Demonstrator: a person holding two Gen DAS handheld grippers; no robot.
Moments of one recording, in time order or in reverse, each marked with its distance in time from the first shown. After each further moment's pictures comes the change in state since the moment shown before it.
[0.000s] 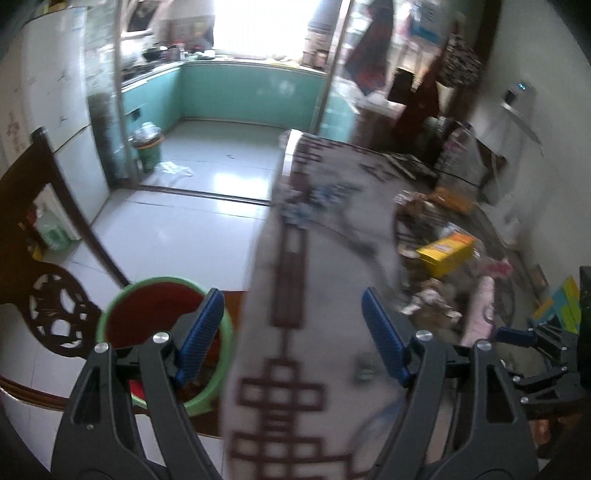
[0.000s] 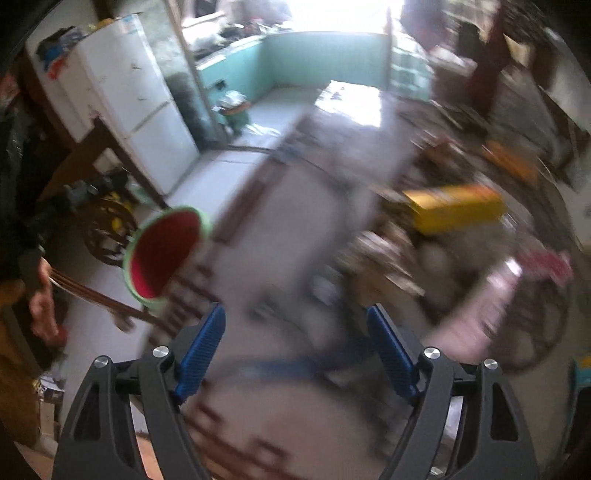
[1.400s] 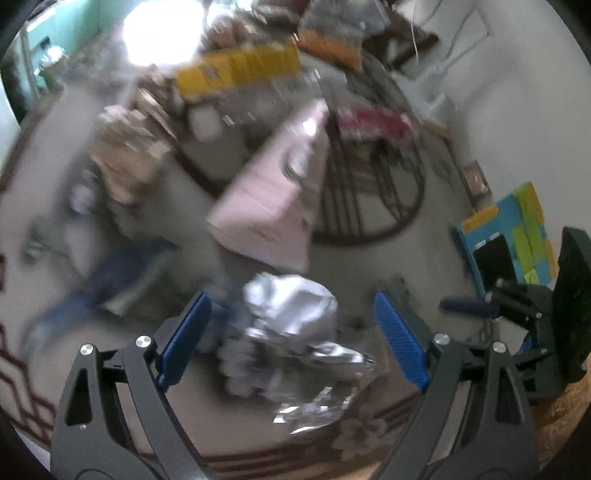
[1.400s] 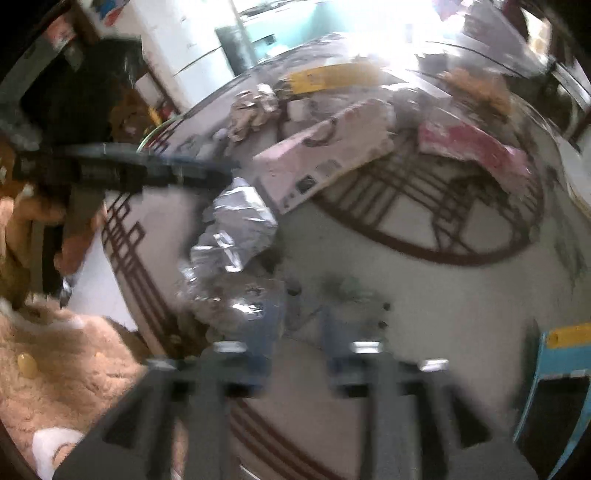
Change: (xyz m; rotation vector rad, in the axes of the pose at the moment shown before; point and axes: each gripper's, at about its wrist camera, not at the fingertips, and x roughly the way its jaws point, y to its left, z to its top) left arm 0.108 -0.287 -0.118 0.020 0.429 -0.249; right arm -0.047 -0.230 -0.138 -0.185 0.104 0.196
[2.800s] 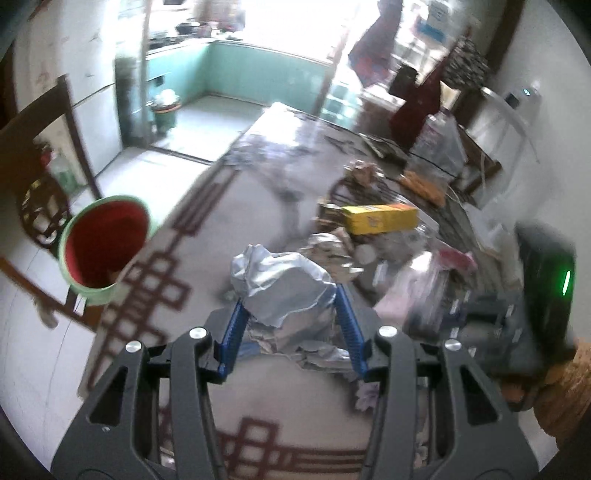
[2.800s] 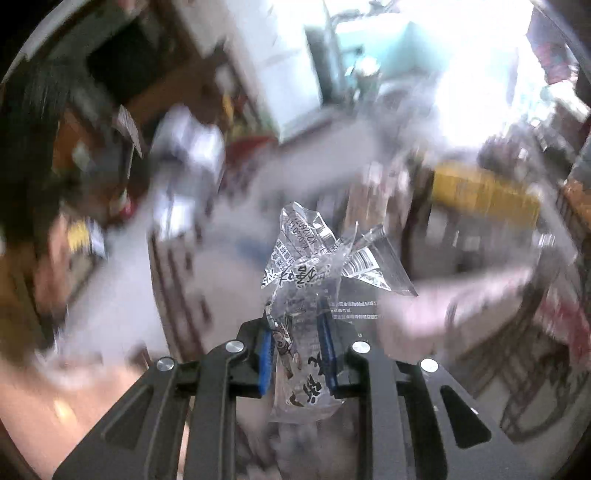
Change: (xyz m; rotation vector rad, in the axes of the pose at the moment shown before) left arm -0.173 0.107 -0.029 -0.243 -0.433 0.271; right arm 0.054 0.126 0.174 -0.252 -0.072 0.205
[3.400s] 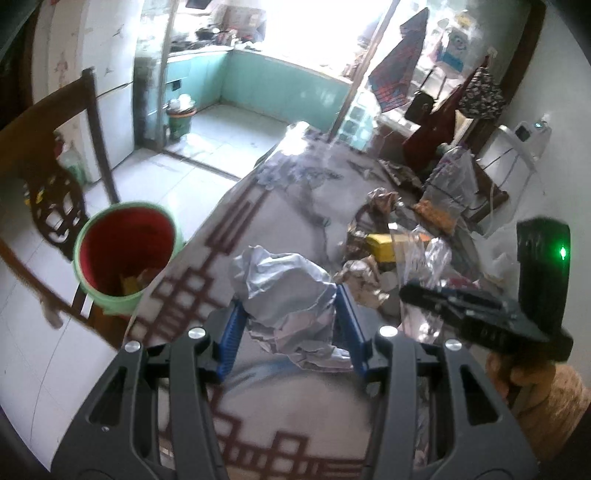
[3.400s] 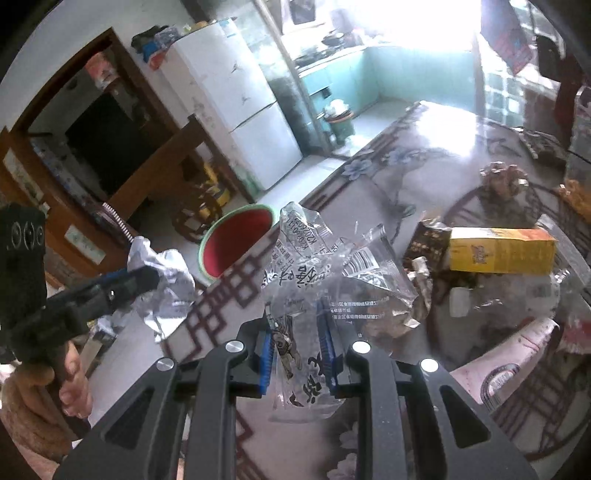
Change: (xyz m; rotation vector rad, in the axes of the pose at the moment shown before) left arm -0.010 0.044 0.021 -0.035 -0.063 -0.025; right arm 0.007 0.011 0.031 0.172 -0.153 -0.029
